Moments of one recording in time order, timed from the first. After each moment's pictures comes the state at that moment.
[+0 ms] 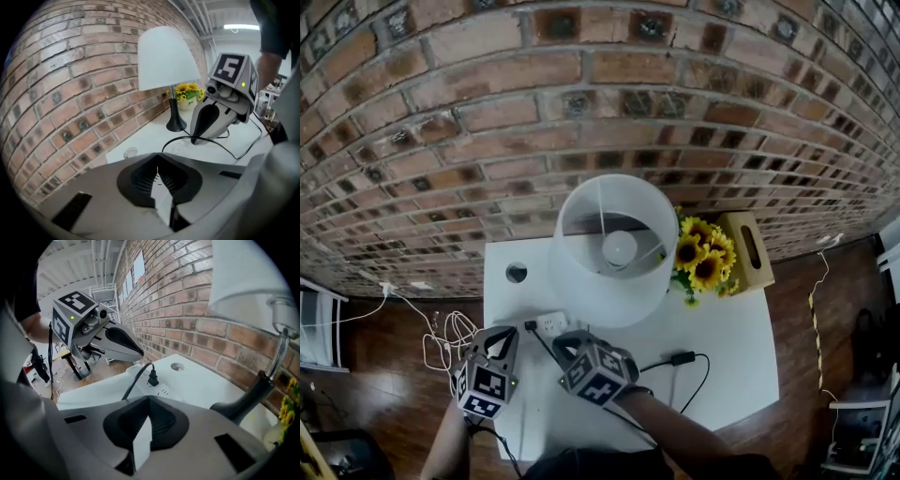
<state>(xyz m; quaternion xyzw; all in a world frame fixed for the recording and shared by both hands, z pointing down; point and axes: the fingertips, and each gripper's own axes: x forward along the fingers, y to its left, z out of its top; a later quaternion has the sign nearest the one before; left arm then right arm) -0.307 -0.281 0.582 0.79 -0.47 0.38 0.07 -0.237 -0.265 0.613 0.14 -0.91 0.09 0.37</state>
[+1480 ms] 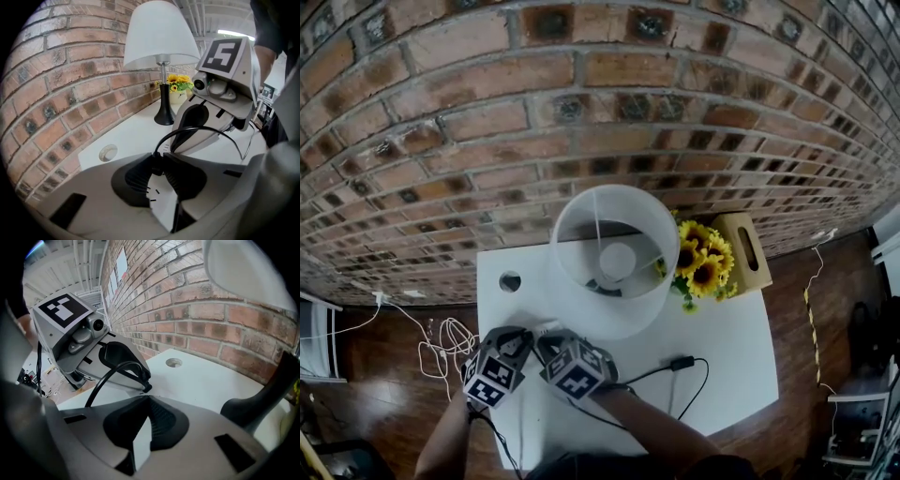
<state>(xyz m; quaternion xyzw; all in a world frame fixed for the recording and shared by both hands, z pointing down) -0.281 -0.303 0.637 0.84 -0.37 0.39 0.11 -0.270 -0.290 0.642 0.17 -0.90 0.15 0.36</state>
